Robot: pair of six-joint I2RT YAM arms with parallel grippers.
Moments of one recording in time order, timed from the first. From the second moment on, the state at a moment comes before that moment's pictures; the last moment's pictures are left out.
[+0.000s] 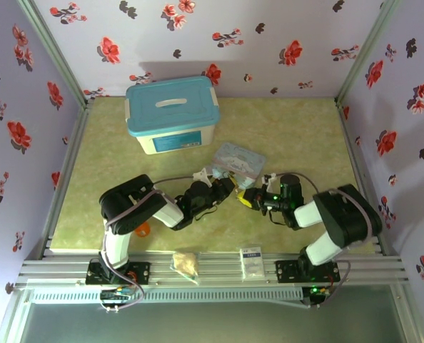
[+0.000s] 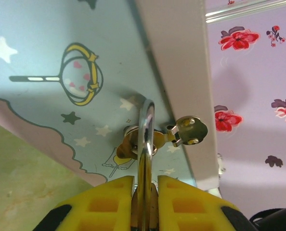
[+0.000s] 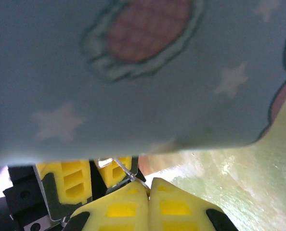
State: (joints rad) left arm -0.99 1.95 0.65 1.09 -0.06 -1.34; right arm 0.31 1.63 0.22 0.93 -0.88 1.27
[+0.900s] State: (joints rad) left arm -0.99 1.97 0.68 1.07 0.03 -1.26; right arm 0.33 1.47 0.20 0.82 -0.77 1.29
